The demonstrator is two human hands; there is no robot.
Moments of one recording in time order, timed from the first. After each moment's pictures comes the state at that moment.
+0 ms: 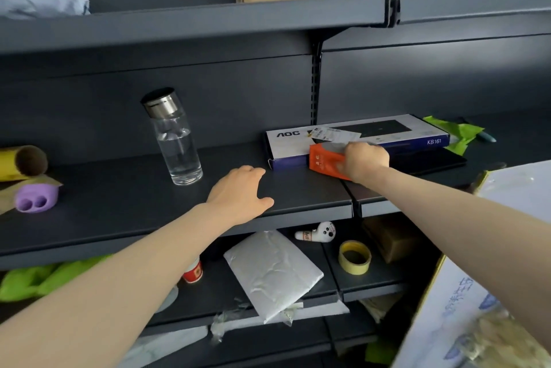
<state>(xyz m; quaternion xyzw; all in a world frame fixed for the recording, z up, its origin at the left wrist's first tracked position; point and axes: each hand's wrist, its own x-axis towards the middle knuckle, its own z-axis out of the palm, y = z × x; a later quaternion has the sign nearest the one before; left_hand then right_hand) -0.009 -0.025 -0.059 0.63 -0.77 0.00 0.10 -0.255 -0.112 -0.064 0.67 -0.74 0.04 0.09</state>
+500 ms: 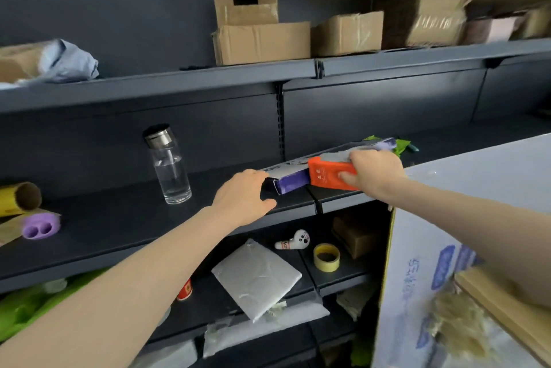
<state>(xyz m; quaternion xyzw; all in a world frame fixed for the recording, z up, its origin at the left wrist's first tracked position) -0.046 0.054 -0.006 0.55 -0.82 0.01 0.18 -0.313 0.052 0.003 0.68 -0.69 0.11 0.23</state>
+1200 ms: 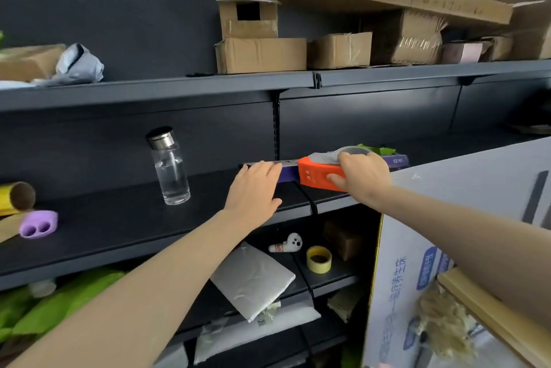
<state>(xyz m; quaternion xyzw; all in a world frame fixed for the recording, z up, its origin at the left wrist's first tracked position) -0.051 0.059 -0.017 0.46 -0.83 0.22 0.21 -0.283 0.078 0.007 0.67 -0.67 0.16 0.26</state>
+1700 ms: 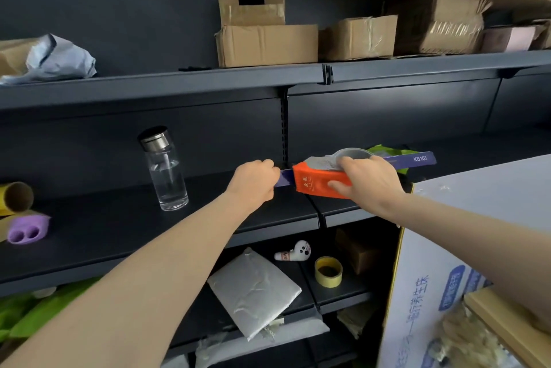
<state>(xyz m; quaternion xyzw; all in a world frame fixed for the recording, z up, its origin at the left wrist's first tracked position) -0.071 -0.017 -0.002 0.50 -0.82 0.27 0.06 -0.299 0.033 -0.003 0.74 -0.59 0.21 0.25</state>
